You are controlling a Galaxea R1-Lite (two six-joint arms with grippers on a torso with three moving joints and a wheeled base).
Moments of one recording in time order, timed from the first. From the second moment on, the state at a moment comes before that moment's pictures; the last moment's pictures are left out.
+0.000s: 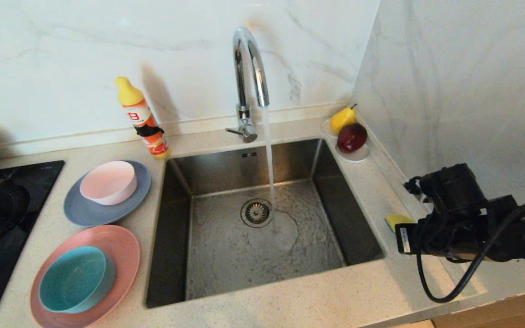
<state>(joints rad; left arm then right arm) 0.00 0.00 0.00 -0.02 -0.03 0.06 0.33 1.70 -0.90 -0.02 -0.25 0.29</state>
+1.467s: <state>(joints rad) 0.00 0.00 0.00 -0.02 -0.03 0.07 0.82 1.35 -0.98 0.28 -0.23 0.29</state>
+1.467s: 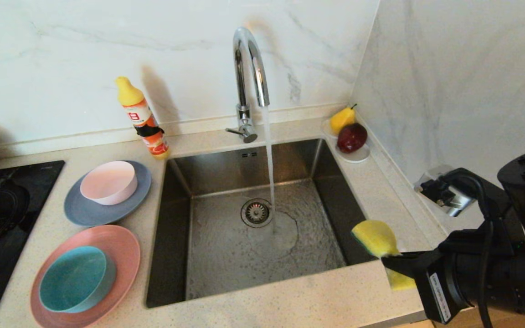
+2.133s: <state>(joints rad) 0.00 0.13 -0.32 0.05 0.07 0.07 0.80 1.35 -0.94 0.28 -0.22 0.32</state>
